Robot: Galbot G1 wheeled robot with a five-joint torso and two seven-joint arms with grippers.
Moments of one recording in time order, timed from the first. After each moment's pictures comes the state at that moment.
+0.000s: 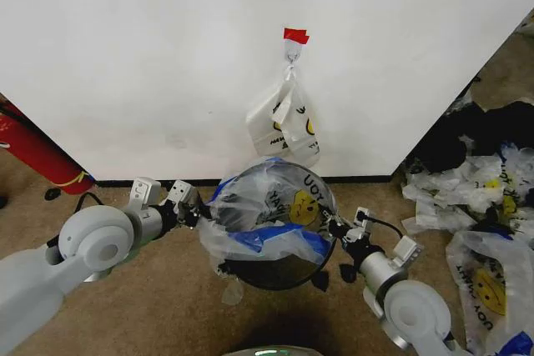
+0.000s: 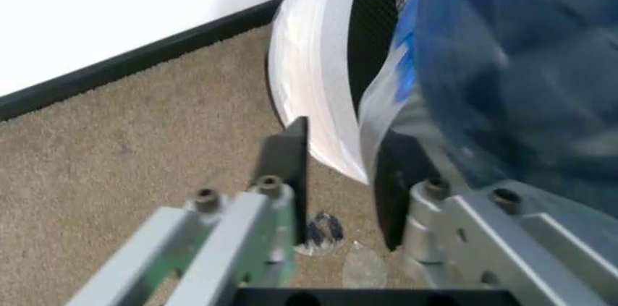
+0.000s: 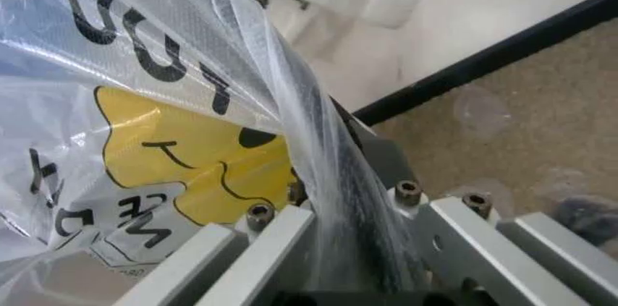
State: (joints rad) left arm 0.86 -0.47 -0.09 -2.17 -1.31 0.74 -0.37; right arm -1.40 1.19 0.39 2.14 1.02 -0.28 0.20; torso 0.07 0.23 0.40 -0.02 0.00
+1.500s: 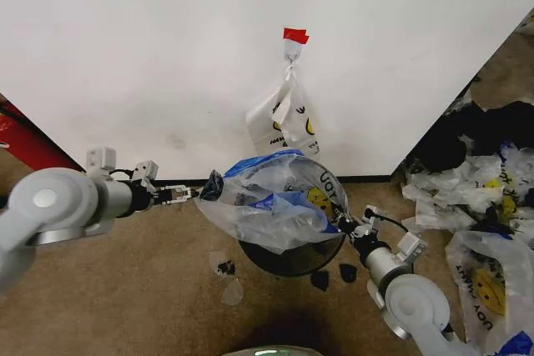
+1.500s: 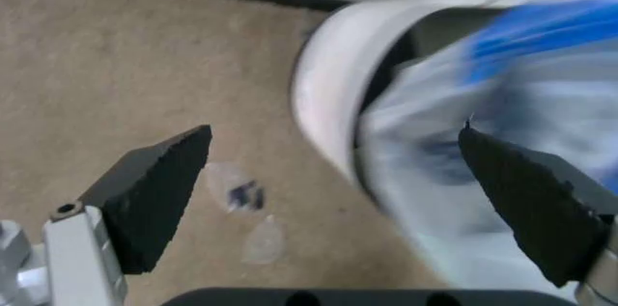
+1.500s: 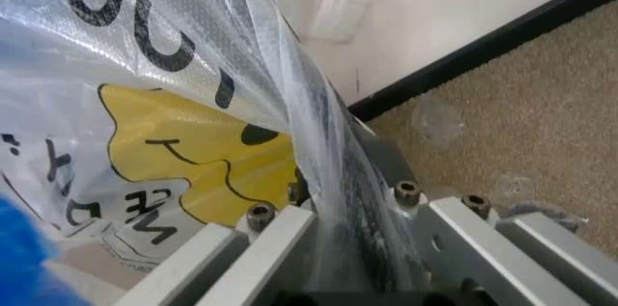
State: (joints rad) left arm 0.87 -0.44 -0.39 -2.19 -2.15 0.71 -0.85; right arm -1.37 1.20 0.41 2.09 1.02 -0.29 0.24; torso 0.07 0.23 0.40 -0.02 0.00
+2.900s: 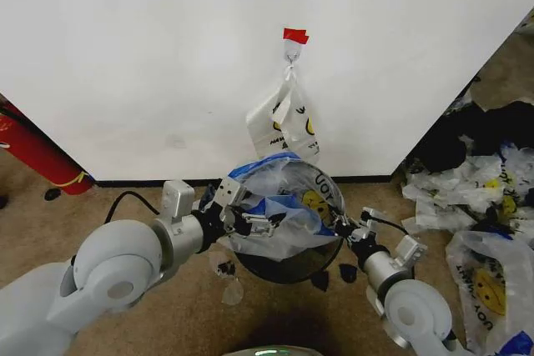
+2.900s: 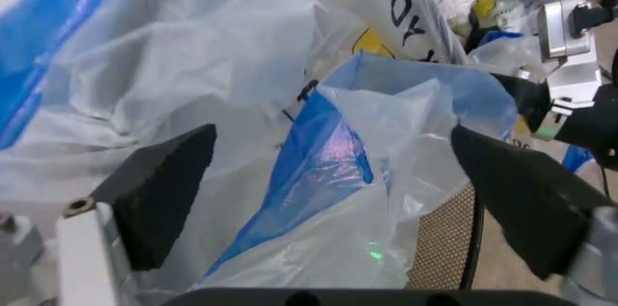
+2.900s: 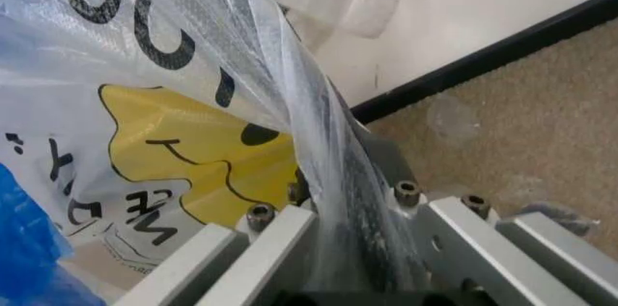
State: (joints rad) left arm 0.77 -0.57 0.03 -2.40 -1.33 0.64 -0.39; right arm -1.40 1.20 0.39 2.15 0.96 -0.30 0.25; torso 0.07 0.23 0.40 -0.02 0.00
